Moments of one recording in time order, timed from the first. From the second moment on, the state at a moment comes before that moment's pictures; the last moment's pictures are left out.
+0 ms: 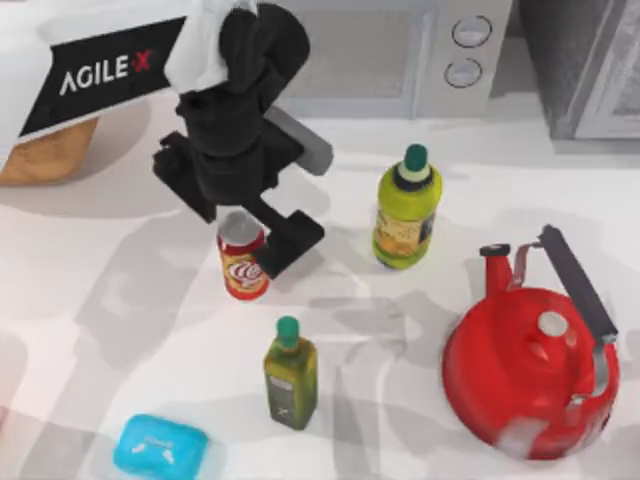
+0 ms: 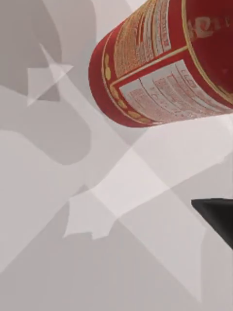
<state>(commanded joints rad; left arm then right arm) -0.51 2.15 1.70 -1.11 0.00 0.30 0.00 0.00 0.00 0.00 0.00 0.00</state>
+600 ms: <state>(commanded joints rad) -0.51 2.15 1.67 -1.08 0.00 0.30 0.00 0.00 0.00 0.00 0.00 0.00</state>
